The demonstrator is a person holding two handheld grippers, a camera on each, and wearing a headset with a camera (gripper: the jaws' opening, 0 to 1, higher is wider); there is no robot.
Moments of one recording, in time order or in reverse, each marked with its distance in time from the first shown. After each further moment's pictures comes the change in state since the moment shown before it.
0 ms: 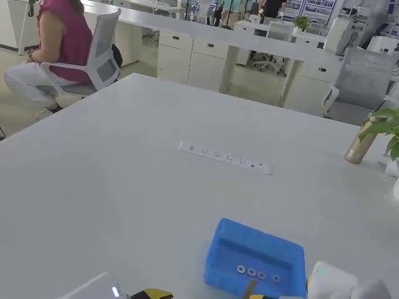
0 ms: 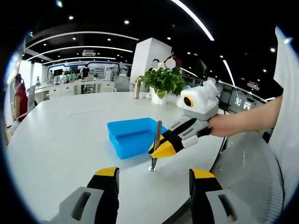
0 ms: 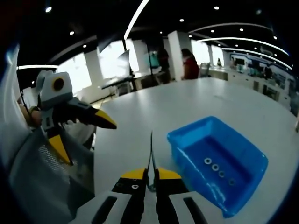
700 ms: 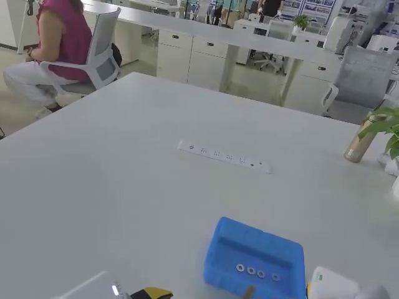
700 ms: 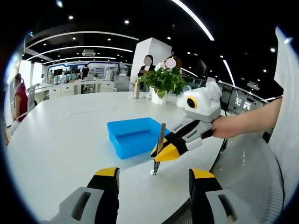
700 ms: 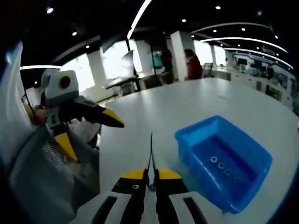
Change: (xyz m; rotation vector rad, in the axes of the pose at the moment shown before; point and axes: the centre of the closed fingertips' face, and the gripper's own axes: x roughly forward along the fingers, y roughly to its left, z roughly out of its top) left arm 0.001 0.001 -0.001 -0.002 0.002 -0.001; right arm -0.002 0.011 -0.003 -0.003 -0.005 0.032
